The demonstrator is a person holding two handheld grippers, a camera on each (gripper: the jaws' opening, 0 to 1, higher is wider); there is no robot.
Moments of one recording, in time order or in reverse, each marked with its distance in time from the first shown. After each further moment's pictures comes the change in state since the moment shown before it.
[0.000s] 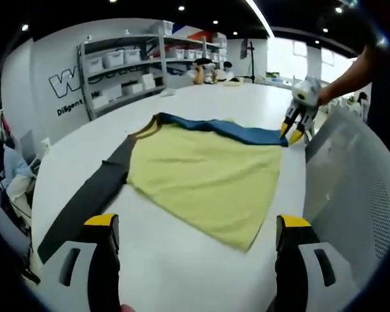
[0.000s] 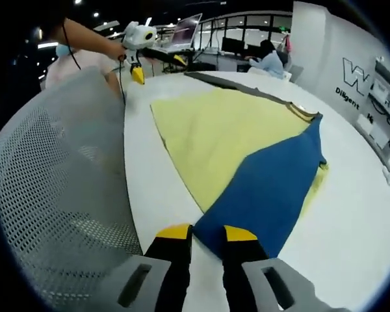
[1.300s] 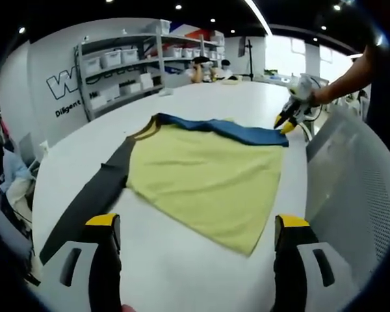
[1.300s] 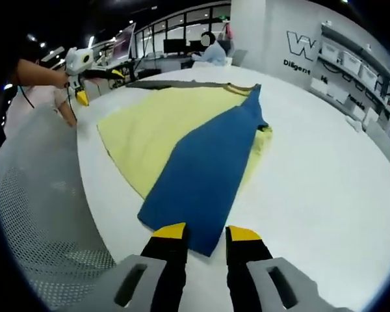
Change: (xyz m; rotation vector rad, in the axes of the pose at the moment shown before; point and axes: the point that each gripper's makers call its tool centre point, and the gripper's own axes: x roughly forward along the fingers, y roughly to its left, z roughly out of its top) left arm 0.006 0.000 0.005 0.005 0.005 -0.004; right arm -0.023 -0.055 -0.031 0.325 -0.009 -0.213
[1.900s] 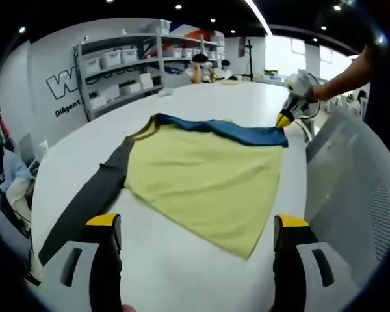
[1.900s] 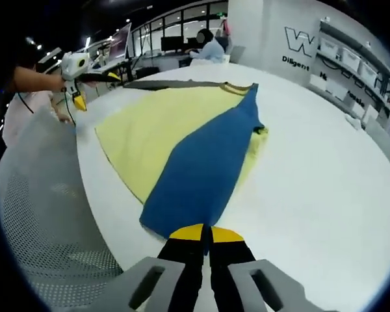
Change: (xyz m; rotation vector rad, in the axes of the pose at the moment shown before) left arm 0.002 -0.003 0.002 -0.004 -0.003 0.003; right arm -0.014 -0.008 0.017 -0.011 0.008 -0.008
